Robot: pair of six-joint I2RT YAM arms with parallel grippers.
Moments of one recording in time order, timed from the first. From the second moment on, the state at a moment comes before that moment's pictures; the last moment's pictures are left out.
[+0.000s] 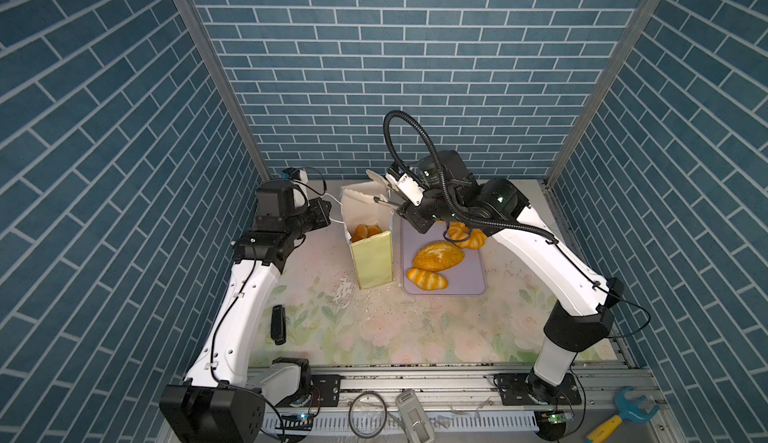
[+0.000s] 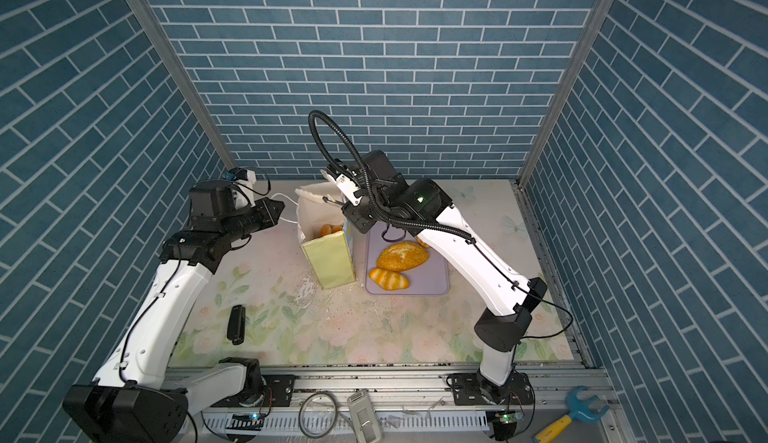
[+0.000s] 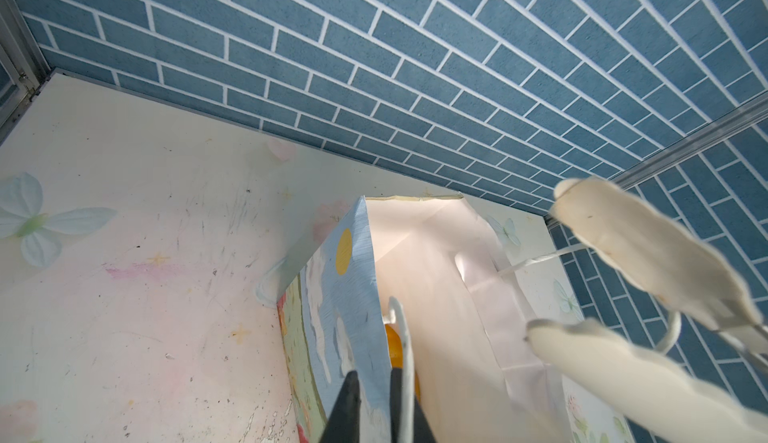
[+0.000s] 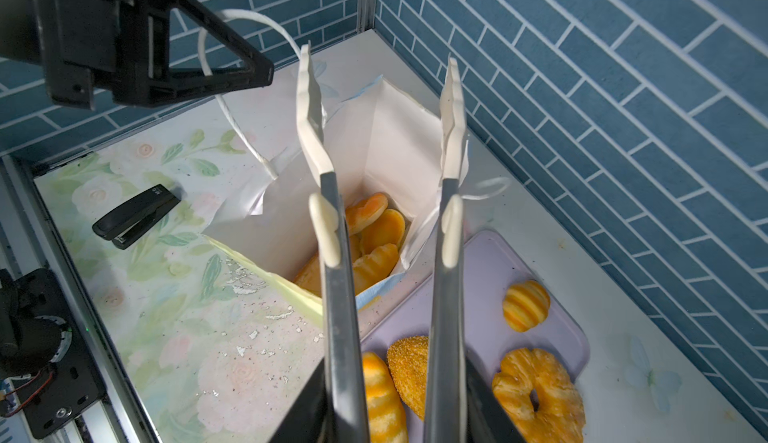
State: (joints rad) left arm -0.08 1.16 1.24 -0.58 0.27 -0.41; right arm 0.97 1.78 2.26 -1.13 0.14 -0.14
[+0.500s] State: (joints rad) left arm -0.08 1.16 1.24 -0.58 0.28 -0.41; right arm 0.68 1.58 2.06 -1.11 0.32 -0.04
